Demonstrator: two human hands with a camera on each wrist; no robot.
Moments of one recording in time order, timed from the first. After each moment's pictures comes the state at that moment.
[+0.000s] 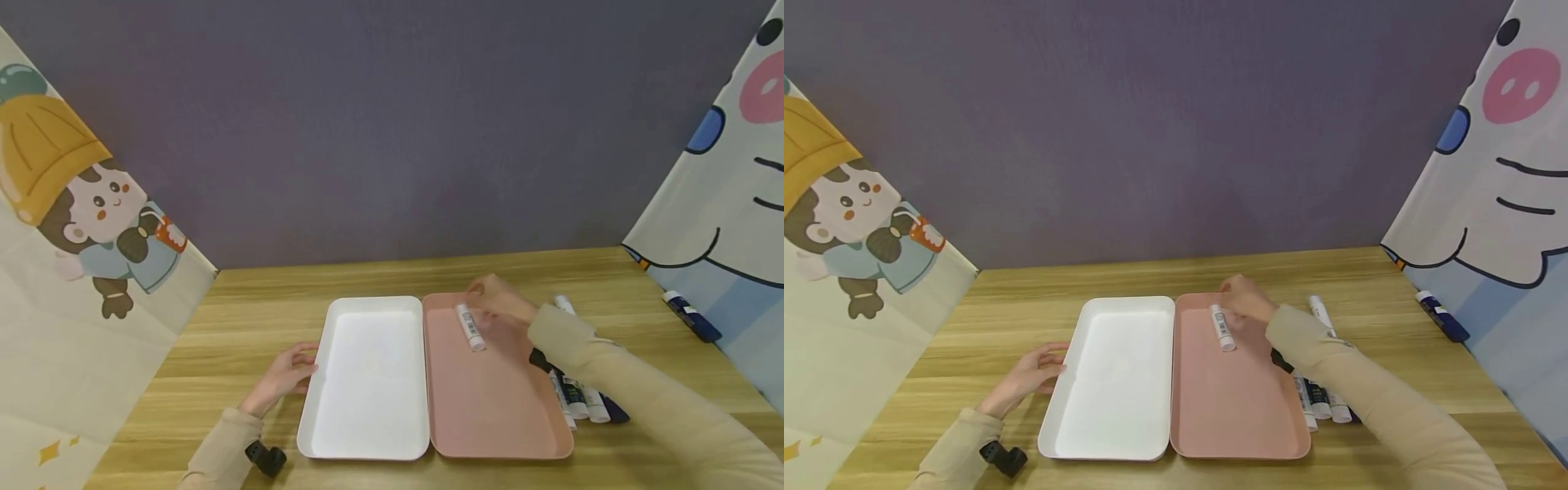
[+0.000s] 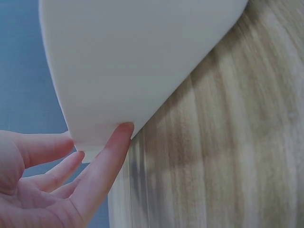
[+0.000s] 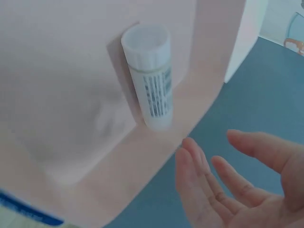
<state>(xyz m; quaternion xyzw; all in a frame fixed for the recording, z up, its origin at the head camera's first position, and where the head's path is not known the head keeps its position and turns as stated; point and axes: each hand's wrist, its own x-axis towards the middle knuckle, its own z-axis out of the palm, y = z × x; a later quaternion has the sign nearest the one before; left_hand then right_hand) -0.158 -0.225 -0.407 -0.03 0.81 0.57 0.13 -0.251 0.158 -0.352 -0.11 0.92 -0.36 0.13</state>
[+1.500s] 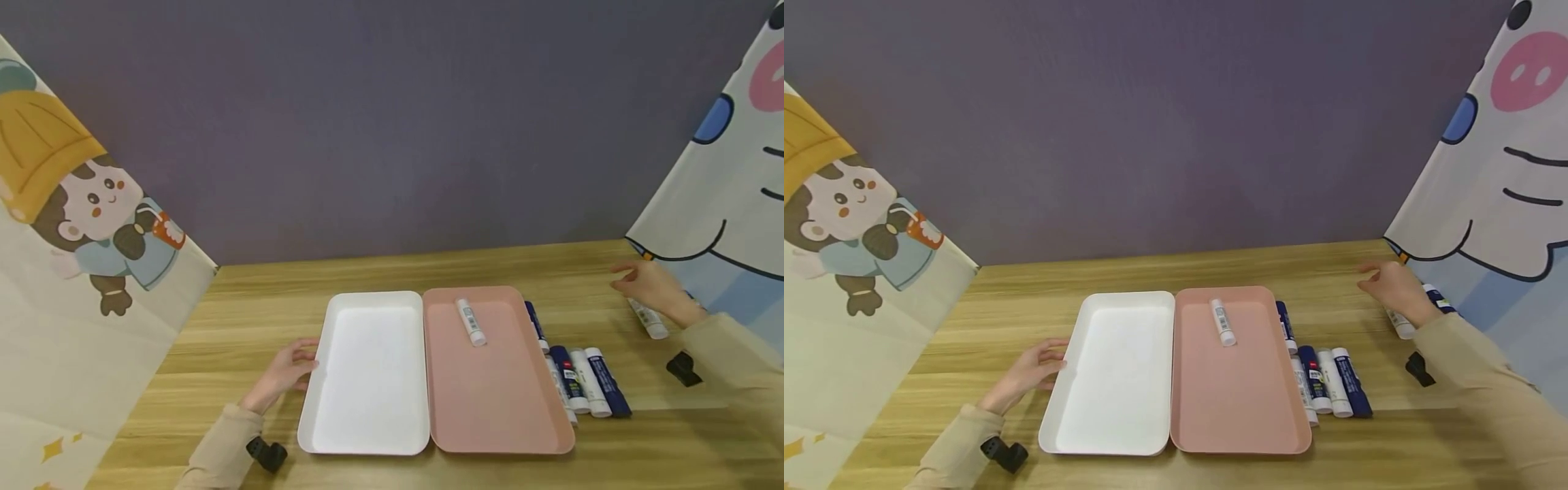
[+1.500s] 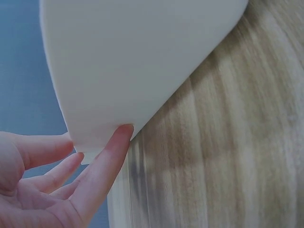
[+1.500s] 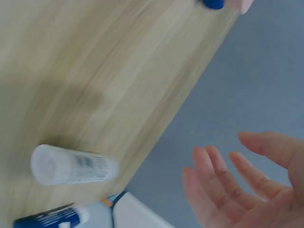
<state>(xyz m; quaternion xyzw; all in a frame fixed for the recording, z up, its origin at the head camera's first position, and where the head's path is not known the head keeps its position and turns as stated) -0.160 -0.222 -0.407 -0.04 0.82 0.56 0.13 -0.229 0.356 -0.345 -0.08 0.97 -0.24 0.01</state>
